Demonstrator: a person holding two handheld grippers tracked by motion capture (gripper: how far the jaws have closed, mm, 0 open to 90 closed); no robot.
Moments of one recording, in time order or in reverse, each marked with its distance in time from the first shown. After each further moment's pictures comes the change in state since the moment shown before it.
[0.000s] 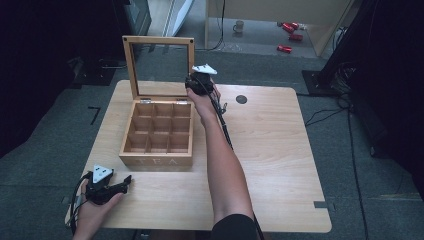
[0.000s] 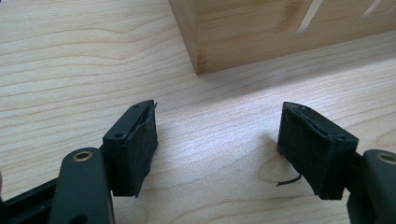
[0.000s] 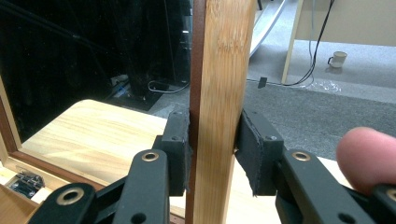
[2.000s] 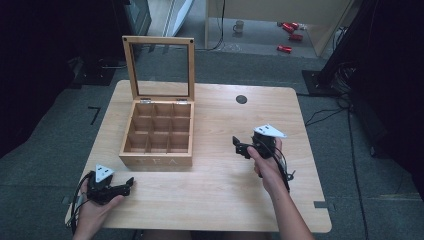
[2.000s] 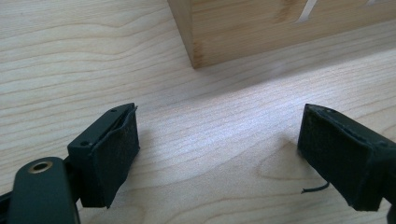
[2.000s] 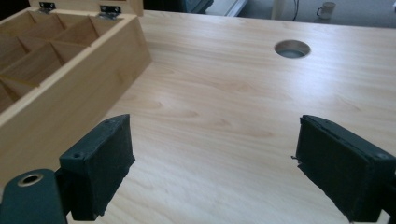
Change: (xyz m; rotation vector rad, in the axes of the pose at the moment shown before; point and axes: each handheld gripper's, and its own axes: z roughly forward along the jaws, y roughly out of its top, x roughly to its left) left arm -0.003 0.001 0.002 0.032 0.005 0.018; right arm -0.105 -0.128 -0.214 0.124 0.015 0.010
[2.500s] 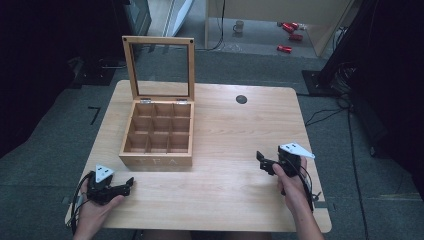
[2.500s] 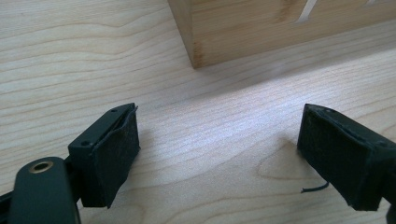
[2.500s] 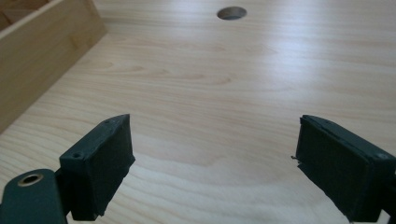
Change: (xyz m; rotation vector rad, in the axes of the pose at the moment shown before) left arm 0.000 0.000 0.000 0.001 0.002 0.001; right arm -0.049 -0.046 -0.052 0.011 -0.080 0.053
